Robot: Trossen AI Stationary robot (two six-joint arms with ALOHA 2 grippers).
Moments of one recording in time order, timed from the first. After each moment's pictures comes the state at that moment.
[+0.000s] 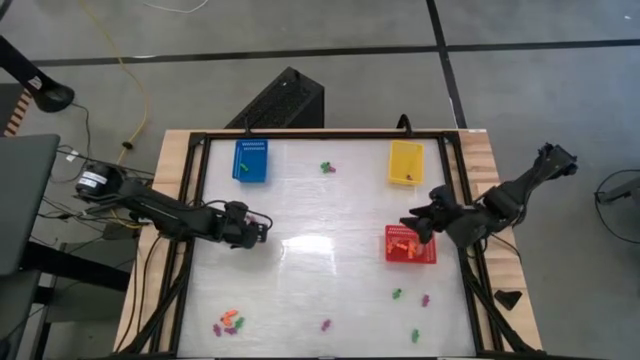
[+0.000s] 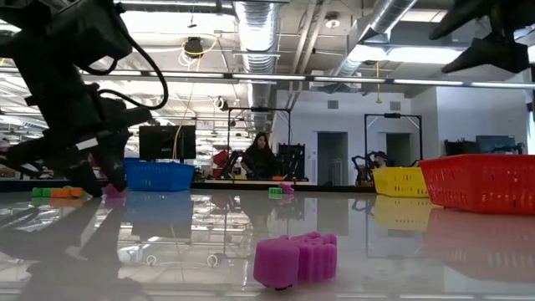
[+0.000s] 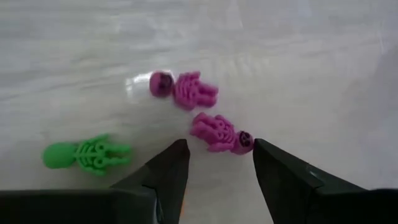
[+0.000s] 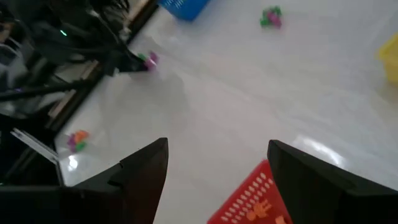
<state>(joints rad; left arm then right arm) -0.21 1.29 0.44 -0.38 -0.39 -1.58 0.61 0.71 0.74 -0.80 0.77 1.31</state>
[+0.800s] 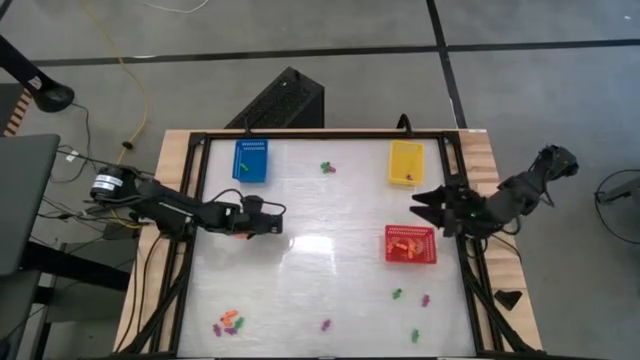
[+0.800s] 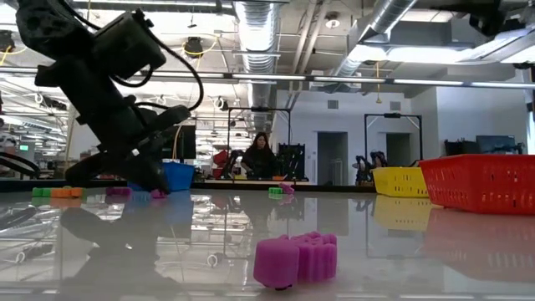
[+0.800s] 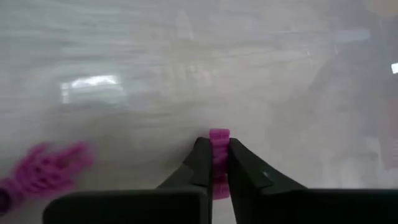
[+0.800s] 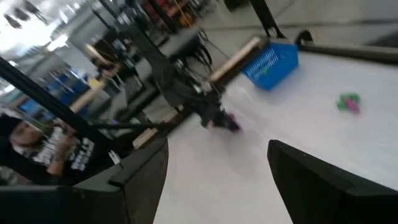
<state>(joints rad) -0.09 1.44 0.44 0.05 -0.32 -1.45 0.61 0.55 0.74 -0.44 0.81 0.85</state>
